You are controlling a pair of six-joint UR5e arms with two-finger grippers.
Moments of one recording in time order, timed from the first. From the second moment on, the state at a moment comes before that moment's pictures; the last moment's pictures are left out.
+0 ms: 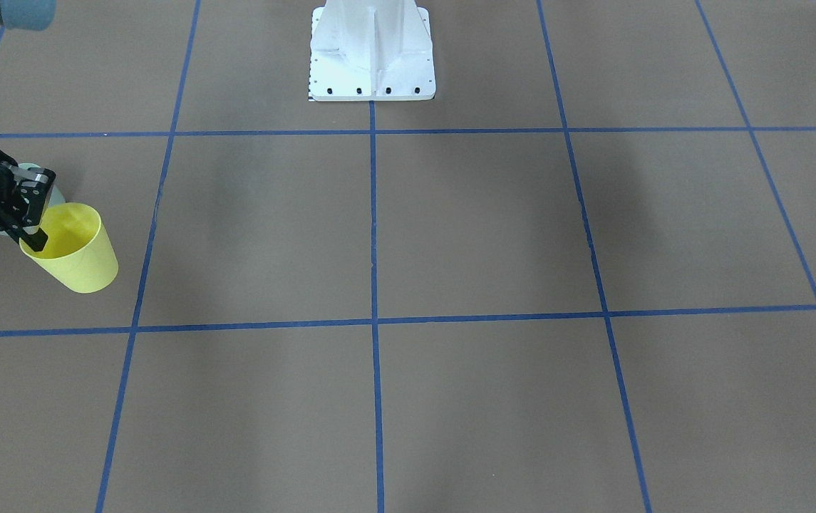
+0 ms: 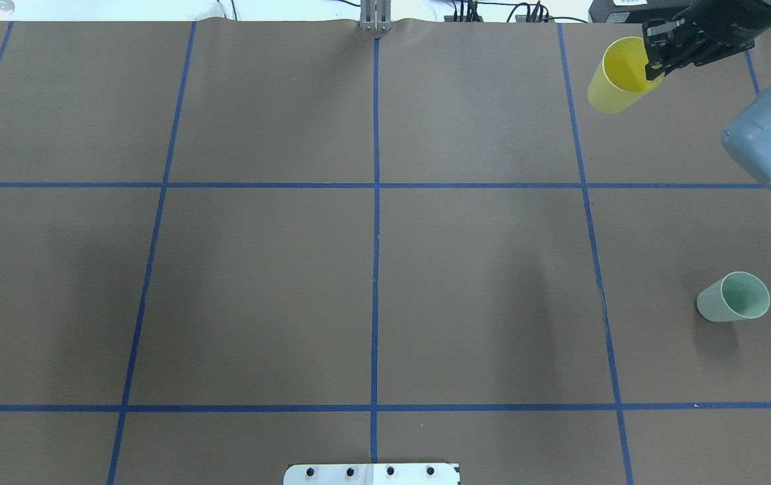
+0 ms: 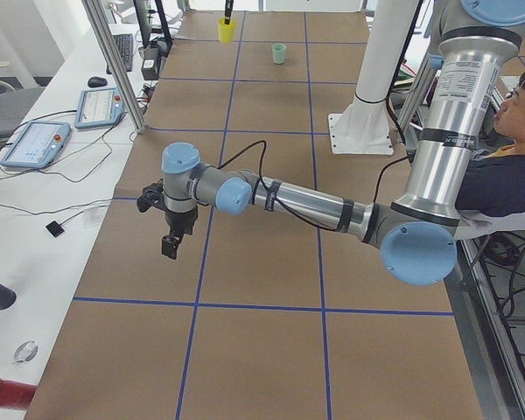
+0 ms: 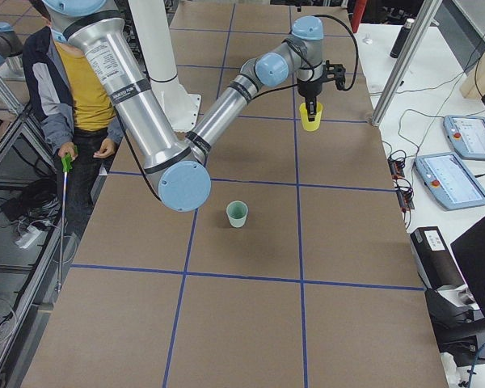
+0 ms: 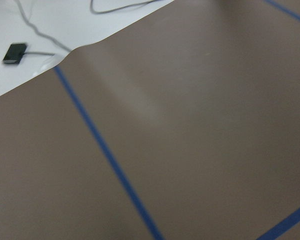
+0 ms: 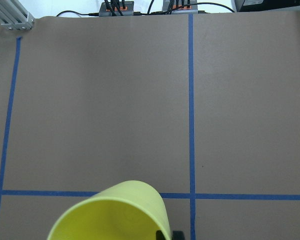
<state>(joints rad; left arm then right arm) -1.44 -1.76 -1.59 -1.60 -2.14 0.11 1.14 -1.11 1.97 -1.79 2.15 0.68</state>
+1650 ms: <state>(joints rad) -1.51 -1.55 -1.60 -1.61 -2.33 0.27 1.21 -1.90 1.97 -1.11 2.36 0.44</state>
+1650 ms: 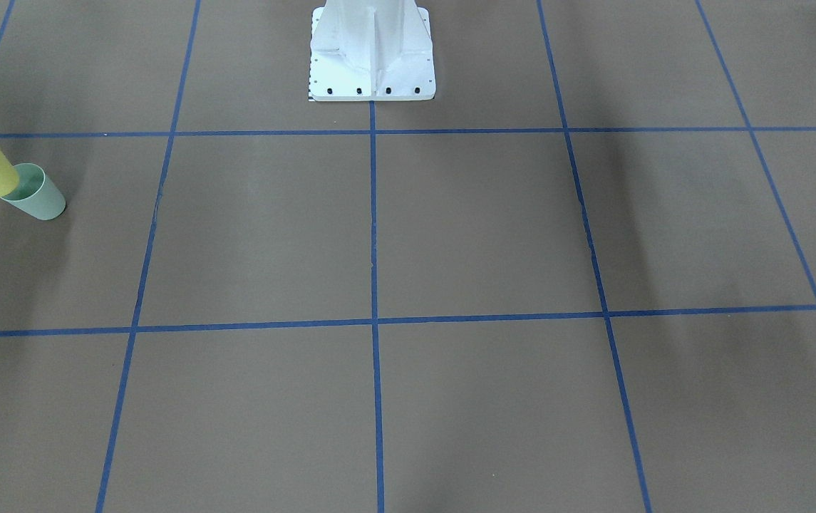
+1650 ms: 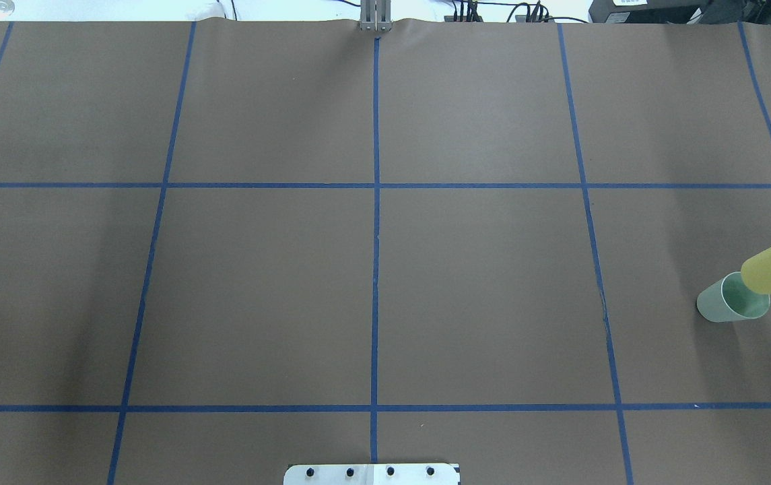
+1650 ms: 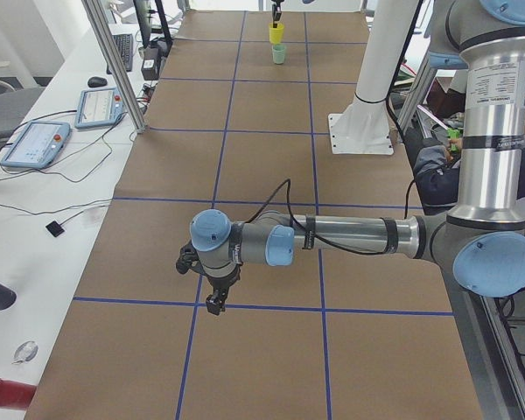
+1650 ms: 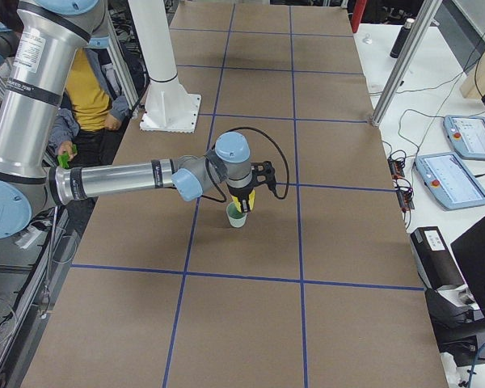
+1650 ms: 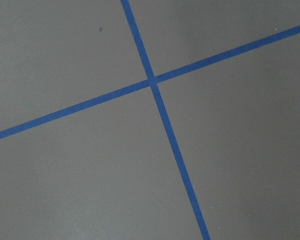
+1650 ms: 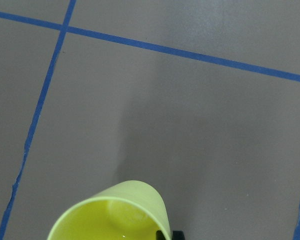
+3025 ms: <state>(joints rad) -1.51 -1.55 -1.60 -1.61 -2.33 0.27 1.14 -1.90 1.95 -1.08 2.36 0.50</state>
